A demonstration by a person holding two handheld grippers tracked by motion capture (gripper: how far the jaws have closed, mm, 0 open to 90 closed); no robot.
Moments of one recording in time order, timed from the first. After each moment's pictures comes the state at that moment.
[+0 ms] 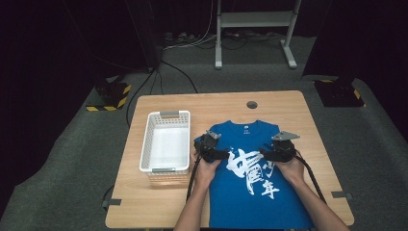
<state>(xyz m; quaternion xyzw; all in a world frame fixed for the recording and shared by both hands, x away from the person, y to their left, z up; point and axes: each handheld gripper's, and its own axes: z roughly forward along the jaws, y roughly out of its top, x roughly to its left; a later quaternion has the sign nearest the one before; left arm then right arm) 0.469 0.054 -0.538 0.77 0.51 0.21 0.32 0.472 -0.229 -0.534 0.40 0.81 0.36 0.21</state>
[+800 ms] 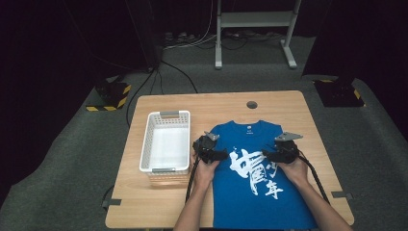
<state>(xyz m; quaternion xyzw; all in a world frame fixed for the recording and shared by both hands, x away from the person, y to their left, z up) 0.465 0.061 -0.538 0.76 0.52 0.21 0.33 0.474 -0.247 -0.538 0.41 0.82 0.36 0.20</state>
